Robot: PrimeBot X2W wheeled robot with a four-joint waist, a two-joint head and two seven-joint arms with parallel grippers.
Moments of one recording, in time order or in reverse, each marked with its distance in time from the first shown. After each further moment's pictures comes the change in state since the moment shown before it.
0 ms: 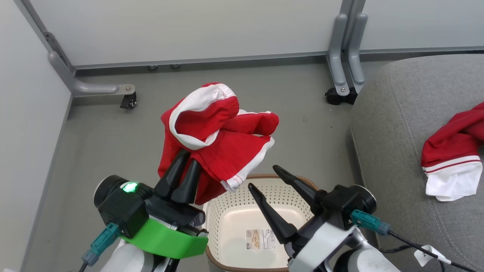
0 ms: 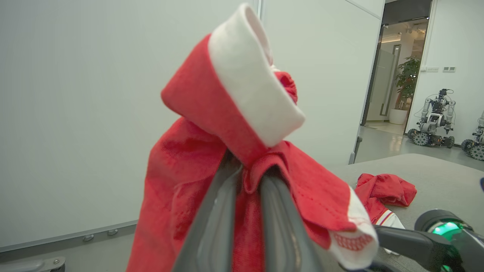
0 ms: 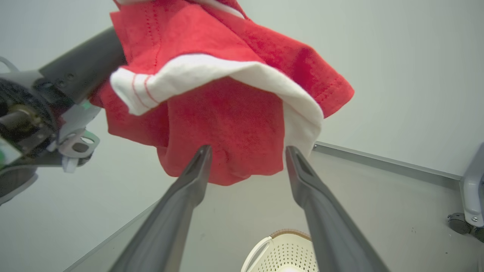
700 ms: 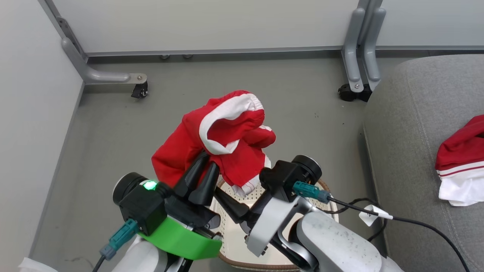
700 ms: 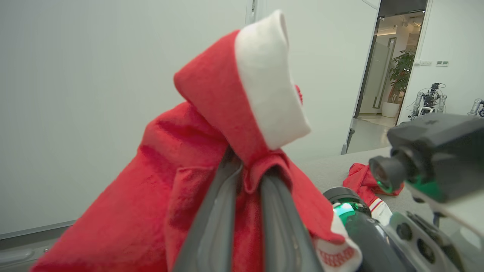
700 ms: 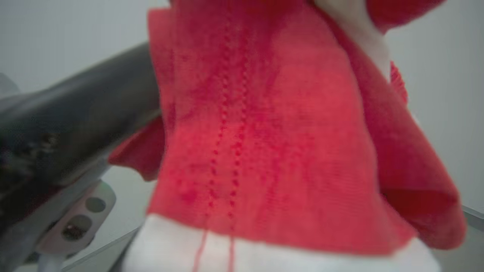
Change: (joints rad) left arm -0.034 -0.025 -0.057 0.034 -0.002 -0.031 0.010; right arm -0.362 0.059 0.267 0.360 0.121 0.000 -0.153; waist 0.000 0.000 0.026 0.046
